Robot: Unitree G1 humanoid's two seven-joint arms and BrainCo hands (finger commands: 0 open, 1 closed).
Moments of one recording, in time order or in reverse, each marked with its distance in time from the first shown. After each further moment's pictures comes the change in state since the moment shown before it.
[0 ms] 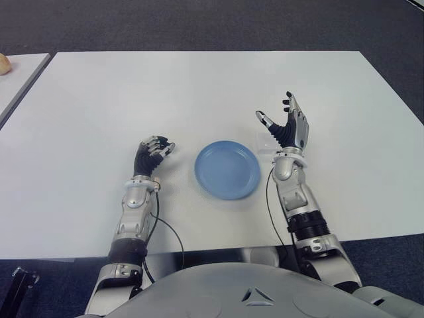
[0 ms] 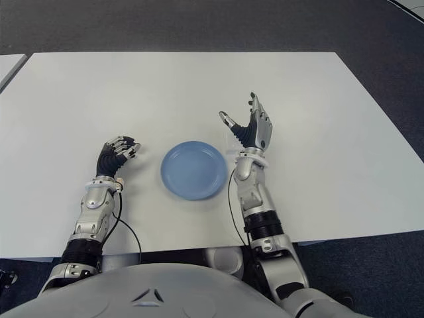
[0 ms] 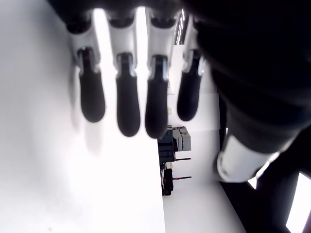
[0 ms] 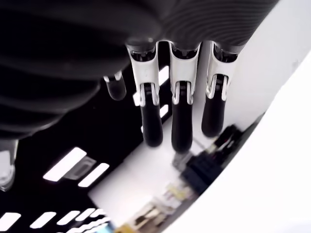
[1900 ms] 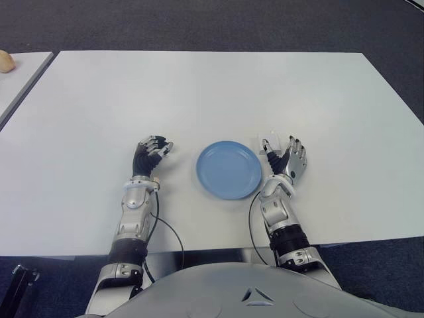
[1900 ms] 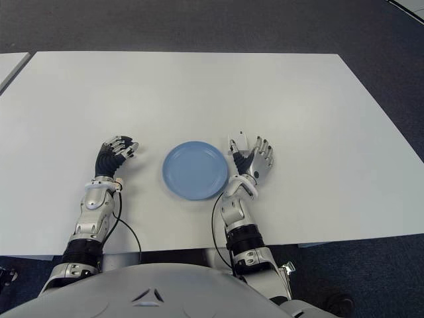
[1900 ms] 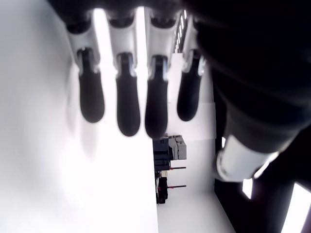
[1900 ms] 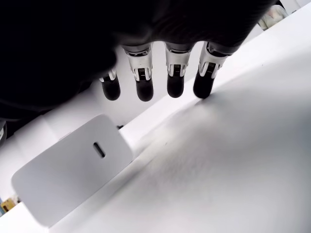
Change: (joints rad) left arm 0.000 -0.005 0.011 0.010 -0.024 -0.027 0.014; right arm 0.052 0.125 -0.023 0.155 0.030 0.370 -0.137
